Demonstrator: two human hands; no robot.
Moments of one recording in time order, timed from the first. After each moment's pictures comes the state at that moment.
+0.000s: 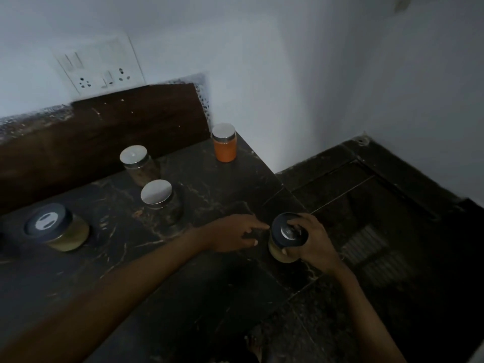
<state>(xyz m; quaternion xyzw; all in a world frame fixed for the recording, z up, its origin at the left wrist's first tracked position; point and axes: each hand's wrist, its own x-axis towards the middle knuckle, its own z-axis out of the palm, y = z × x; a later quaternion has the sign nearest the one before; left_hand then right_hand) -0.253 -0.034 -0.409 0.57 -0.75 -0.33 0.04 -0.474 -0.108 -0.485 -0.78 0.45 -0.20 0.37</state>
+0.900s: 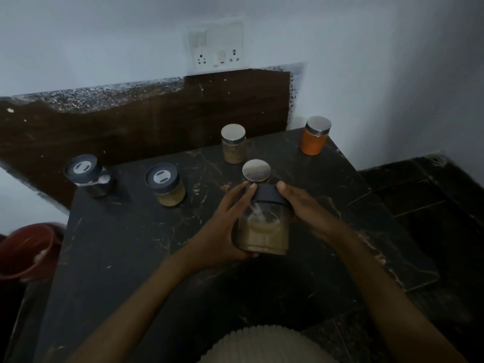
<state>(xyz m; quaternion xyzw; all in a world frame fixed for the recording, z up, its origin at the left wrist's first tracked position) -0.113 0.158 -0.402 0.67 -0.63 -0.21 0.33 -0.252 -0.002 -0.383 -0.67 0.27 -0.07 0.68</state>
